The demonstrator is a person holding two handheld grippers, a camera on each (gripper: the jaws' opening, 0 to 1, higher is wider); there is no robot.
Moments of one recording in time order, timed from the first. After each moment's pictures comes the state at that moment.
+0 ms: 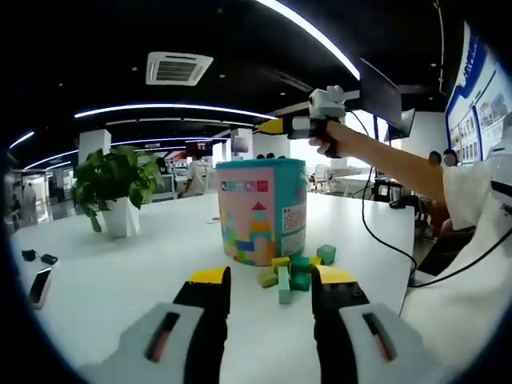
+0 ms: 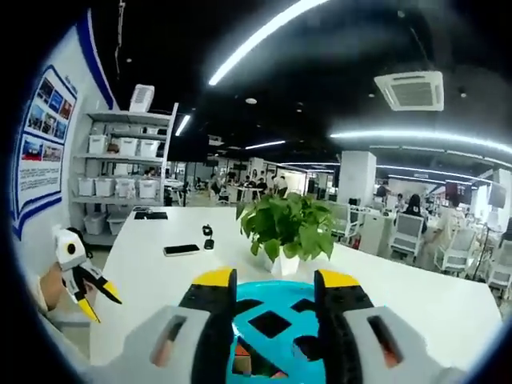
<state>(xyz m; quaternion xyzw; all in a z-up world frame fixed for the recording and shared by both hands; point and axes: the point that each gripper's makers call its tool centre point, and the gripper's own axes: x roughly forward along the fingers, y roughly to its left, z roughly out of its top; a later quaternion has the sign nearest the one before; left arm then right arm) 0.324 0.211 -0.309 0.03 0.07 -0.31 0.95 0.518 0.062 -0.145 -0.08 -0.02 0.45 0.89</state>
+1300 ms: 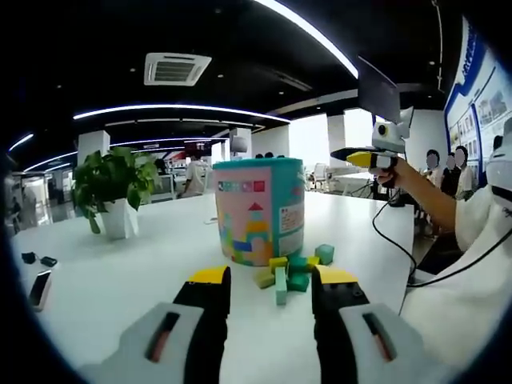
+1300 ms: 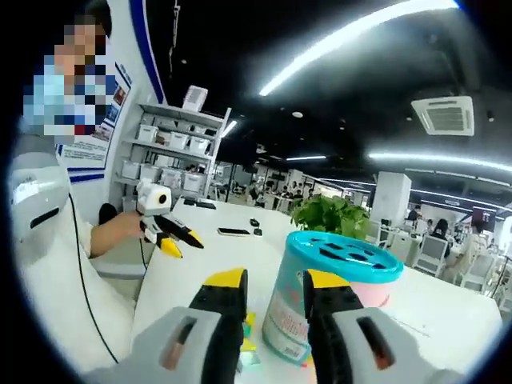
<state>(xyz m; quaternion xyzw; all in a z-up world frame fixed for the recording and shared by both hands) 0.323 0.204 -0.309 0.04 0.07 -0.31 0.95 0.381 -0.015 -0.228 -0.11 -0.04 0.54 0.83</state>
